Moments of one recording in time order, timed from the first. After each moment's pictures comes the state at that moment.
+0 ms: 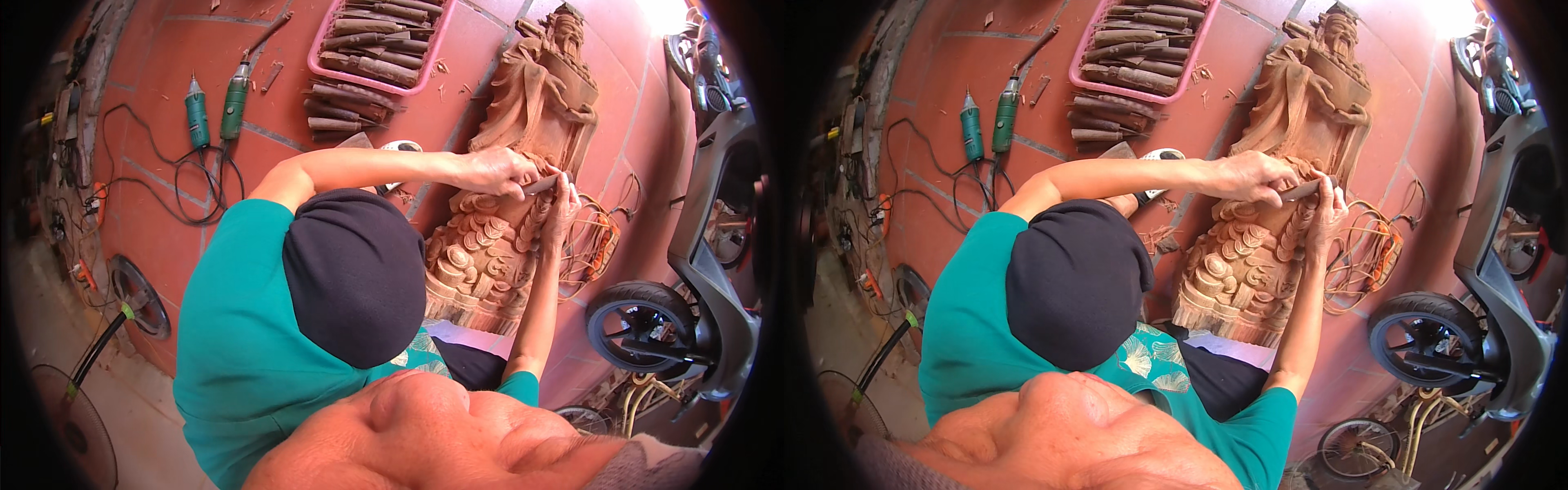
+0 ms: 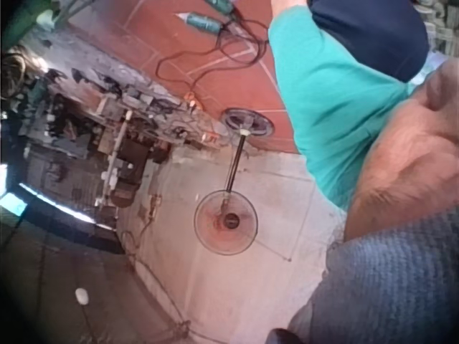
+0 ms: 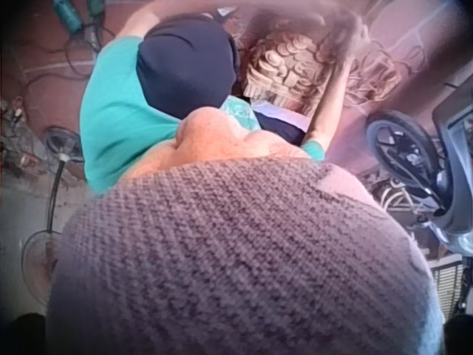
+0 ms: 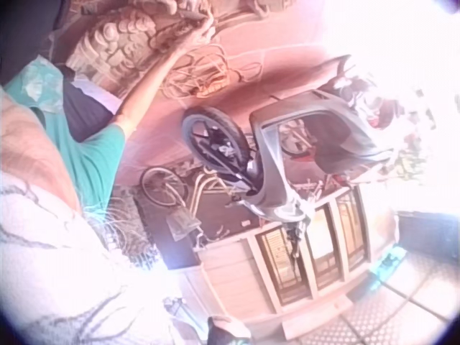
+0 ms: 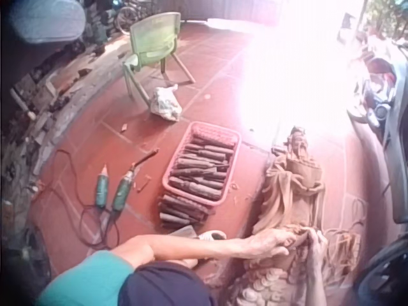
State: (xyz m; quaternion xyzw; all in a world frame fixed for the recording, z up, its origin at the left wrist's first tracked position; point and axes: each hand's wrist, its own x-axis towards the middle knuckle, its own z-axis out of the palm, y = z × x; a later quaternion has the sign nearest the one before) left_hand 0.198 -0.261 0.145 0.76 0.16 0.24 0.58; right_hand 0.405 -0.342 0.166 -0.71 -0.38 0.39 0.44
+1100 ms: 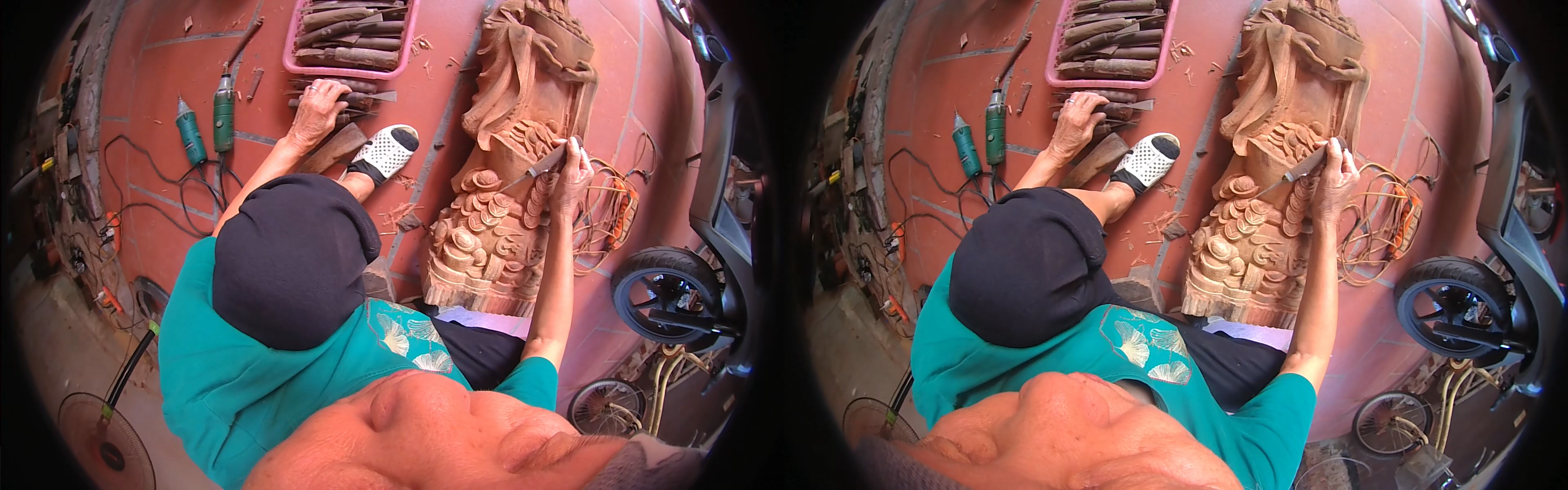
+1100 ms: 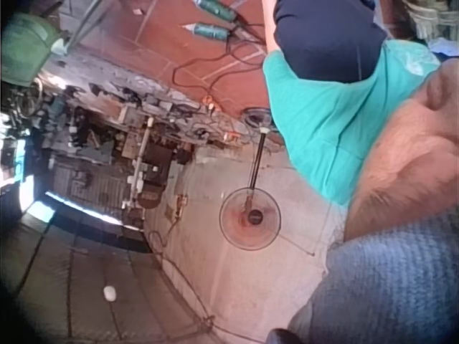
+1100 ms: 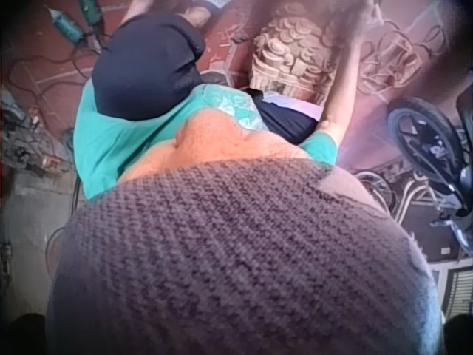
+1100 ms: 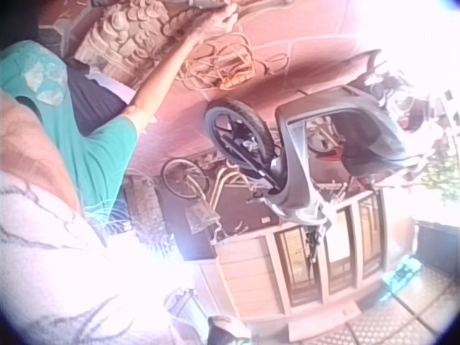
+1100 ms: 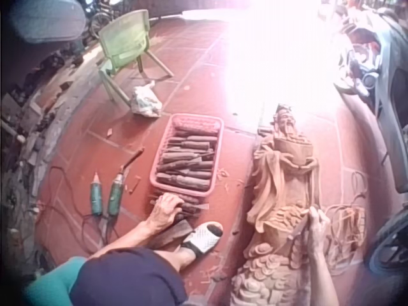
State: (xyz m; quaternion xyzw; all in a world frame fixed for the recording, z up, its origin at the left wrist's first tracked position) left_hand -0.040 -0.249 0.053 0.85 0.46 0.21 0.17; right_hand 0.407 -0.341 0.158 -0.75 -0.36 0.31 0.46
